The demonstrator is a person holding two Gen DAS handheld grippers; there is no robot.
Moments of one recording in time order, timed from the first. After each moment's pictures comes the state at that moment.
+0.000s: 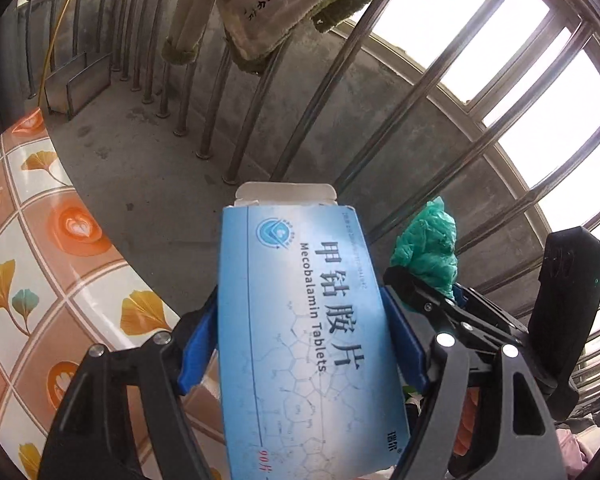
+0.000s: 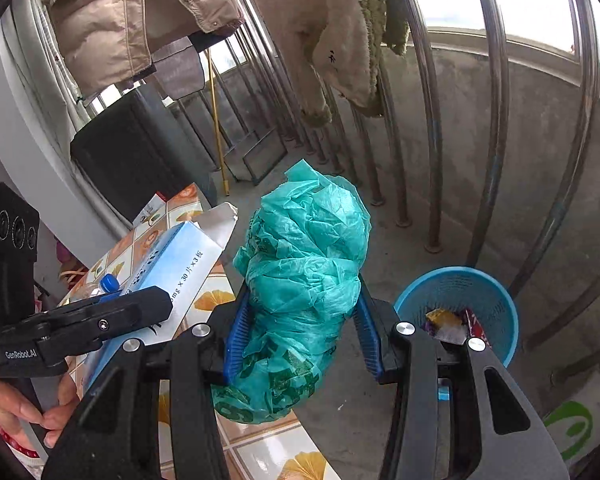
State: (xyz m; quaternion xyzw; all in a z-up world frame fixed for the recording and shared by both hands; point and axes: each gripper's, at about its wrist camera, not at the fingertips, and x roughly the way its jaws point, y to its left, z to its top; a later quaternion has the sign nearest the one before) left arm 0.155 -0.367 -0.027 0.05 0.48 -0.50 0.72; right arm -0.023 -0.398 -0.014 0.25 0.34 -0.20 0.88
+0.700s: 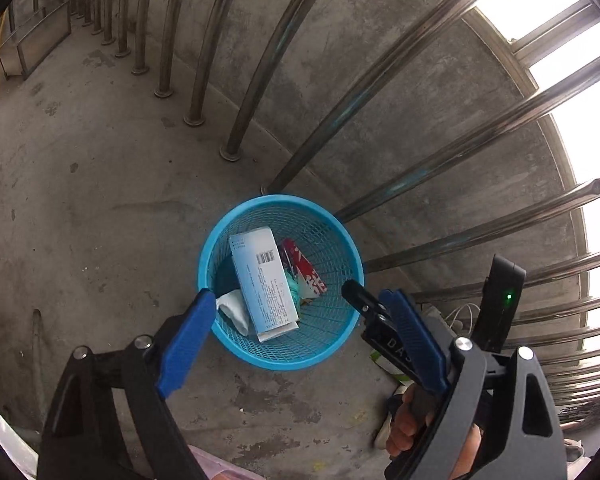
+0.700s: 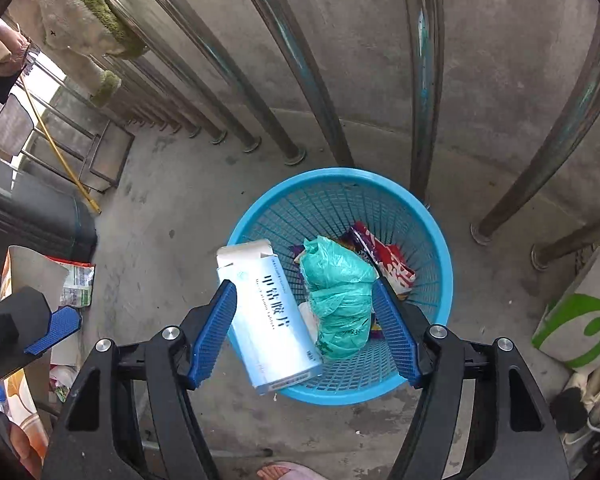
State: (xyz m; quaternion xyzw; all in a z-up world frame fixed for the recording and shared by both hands) left arm 0.152 -0.514 -0.126 0.10 0.59 -0.49 0.64; right arm -0.068 -0.534 -0.180 0.40 0.40 -0.36 0.74
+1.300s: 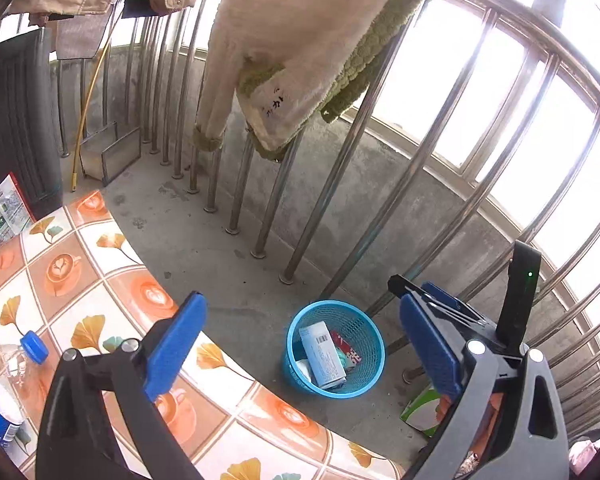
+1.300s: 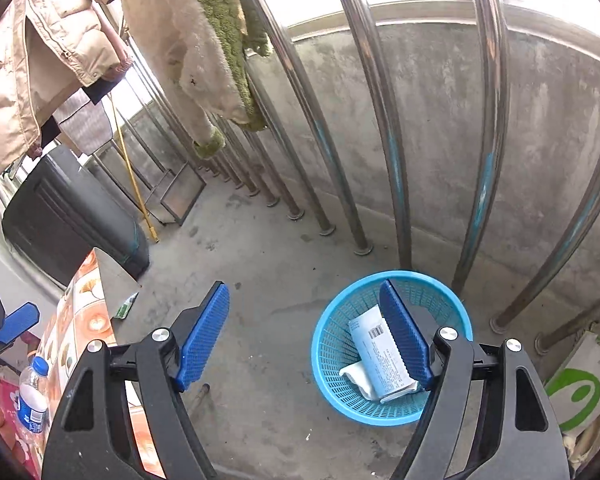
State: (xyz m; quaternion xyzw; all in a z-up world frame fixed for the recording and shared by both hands) left arm 0.162 -0.280 0.064 0.03 0.40 -0.49 0.78; right arm -0.030 -0.447 -0.012 0.28 0.29 -0.29 0.87
